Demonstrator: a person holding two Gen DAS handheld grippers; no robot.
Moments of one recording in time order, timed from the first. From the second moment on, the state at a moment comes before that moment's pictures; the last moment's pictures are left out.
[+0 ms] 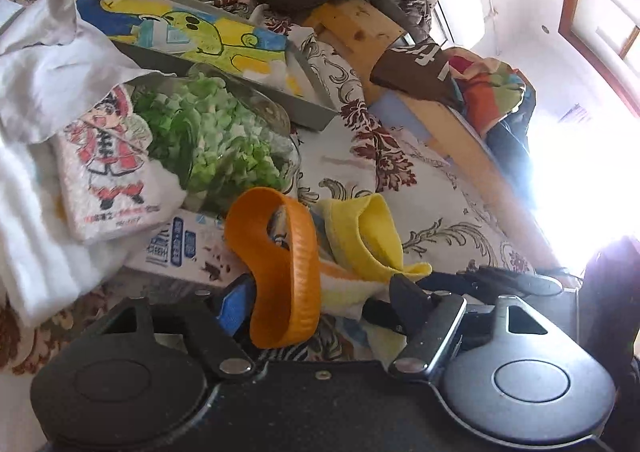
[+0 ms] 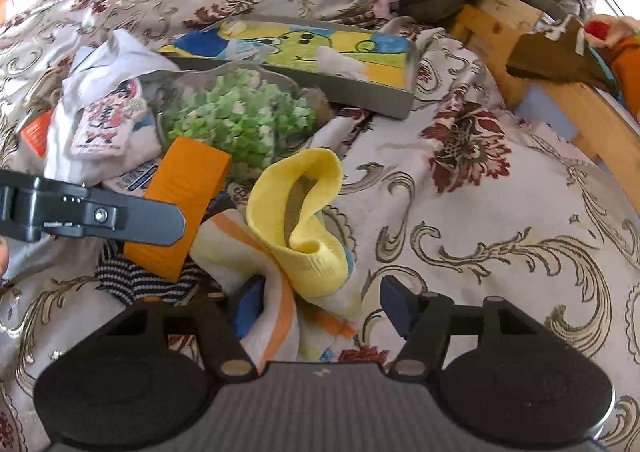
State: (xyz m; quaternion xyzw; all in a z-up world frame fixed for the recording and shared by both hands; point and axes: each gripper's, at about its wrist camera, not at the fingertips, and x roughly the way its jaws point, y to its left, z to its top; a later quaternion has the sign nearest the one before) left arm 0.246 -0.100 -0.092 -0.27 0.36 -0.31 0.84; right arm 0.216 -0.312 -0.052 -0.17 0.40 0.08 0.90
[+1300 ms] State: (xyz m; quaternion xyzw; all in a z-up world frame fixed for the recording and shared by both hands) left arm 0.282 -0.115 -0.099 -0.26 0.39 -0.29 0.83; right arm 0.230 -0.313 -0.068 -0.17 0.42 0.12 0.89
